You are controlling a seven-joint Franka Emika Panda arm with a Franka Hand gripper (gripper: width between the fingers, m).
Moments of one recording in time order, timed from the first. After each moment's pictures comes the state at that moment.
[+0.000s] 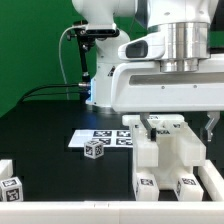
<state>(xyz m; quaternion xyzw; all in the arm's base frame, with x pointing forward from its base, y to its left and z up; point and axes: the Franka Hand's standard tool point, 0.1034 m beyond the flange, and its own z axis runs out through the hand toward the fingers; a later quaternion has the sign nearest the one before) 0.615 0.071 0.104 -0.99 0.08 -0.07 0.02</state>
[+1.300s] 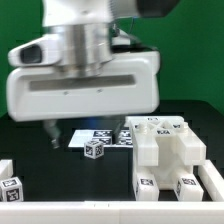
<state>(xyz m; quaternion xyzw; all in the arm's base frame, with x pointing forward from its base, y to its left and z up) 0.636 -0.075 0.101 -1.00 0.01 0.00 0.03</state>
